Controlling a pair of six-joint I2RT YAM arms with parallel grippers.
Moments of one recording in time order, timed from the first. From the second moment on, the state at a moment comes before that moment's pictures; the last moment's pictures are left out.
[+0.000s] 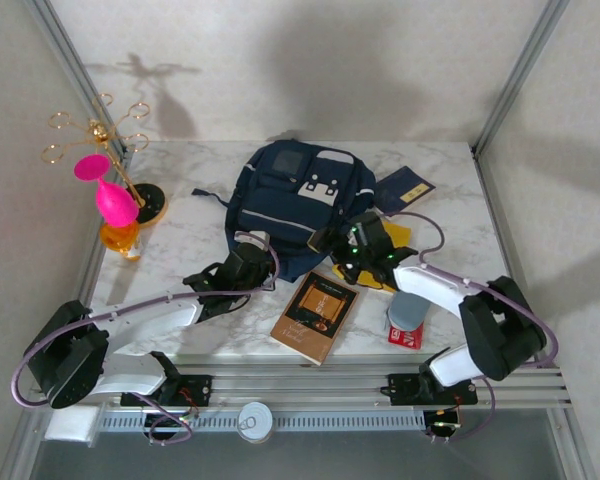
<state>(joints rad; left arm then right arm) -0.76 1.28 0.64 -0.06 -0.21 -0.61 0.60 1.47 0.77 -0.03 -0.32 1.20</state>
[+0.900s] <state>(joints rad) -0.75 1.02 0.57 -0.19 -0.30 -0.63 0.70 1.77 1.08 0.05 -0.33 1.03</state>
